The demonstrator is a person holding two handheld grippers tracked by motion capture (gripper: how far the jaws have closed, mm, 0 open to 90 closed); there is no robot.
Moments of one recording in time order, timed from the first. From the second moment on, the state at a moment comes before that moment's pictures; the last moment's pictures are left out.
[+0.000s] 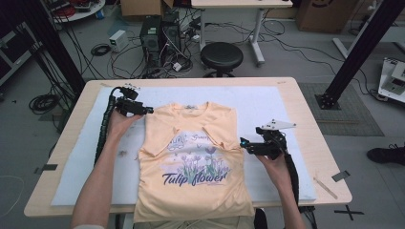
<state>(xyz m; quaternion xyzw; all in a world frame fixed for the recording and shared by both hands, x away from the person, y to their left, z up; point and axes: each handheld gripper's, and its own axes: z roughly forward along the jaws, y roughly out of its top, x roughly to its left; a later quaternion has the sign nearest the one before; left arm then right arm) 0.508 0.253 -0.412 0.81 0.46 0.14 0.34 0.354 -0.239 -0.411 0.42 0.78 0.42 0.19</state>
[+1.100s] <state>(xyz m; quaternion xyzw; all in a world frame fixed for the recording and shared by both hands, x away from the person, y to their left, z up) 0.507 0.253 -0.438 0.81 0.44 0.15 0.34 0.354 -0.235 -0.413 0.42 0.79 0.42 0.18</state>
